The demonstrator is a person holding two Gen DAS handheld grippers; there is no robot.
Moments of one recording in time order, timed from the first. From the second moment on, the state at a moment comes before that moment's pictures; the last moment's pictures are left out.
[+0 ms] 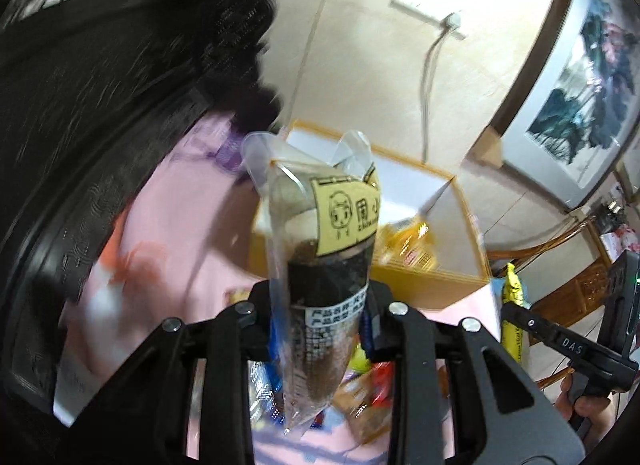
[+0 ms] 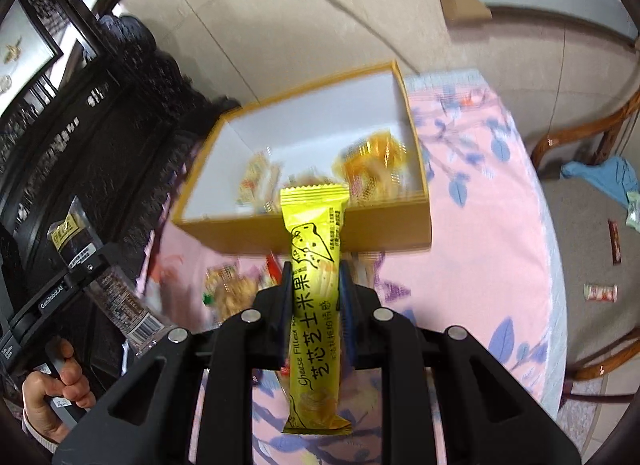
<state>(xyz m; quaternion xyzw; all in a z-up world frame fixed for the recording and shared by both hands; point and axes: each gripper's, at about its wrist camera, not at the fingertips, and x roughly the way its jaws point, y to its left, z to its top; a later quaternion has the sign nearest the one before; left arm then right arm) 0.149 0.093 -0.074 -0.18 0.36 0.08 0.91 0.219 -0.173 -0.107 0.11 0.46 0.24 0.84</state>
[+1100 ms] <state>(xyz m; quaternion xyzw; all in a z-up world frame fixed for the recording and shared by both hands) 0.320 0.090 -0.003 -0.14 0.25 0.05 0.96 0.351 -0.127 -0.029 0.08 0.32 0.22 0.92</state>
